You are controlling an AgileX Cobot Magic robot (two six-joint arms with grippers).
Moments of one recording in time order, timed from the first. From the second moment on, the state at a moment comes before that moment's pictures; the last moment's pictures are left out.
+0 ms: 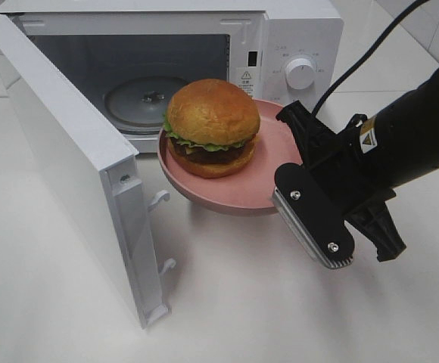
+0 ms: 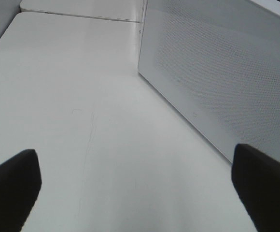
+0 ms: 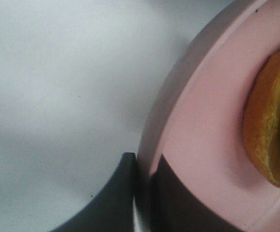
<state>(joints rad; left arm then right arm) 0.07 -0.01 -0.50 -0.16 1.04 0.03 0.61 1.46 -0.76 -0.02 0.32 -1.53</state>
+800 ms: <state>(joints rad) 0.07 -0.01 -0.50 -0.16 1.04 0.03 0.65 1.62 -0.91 -0.10 0.28 -1.43</state>
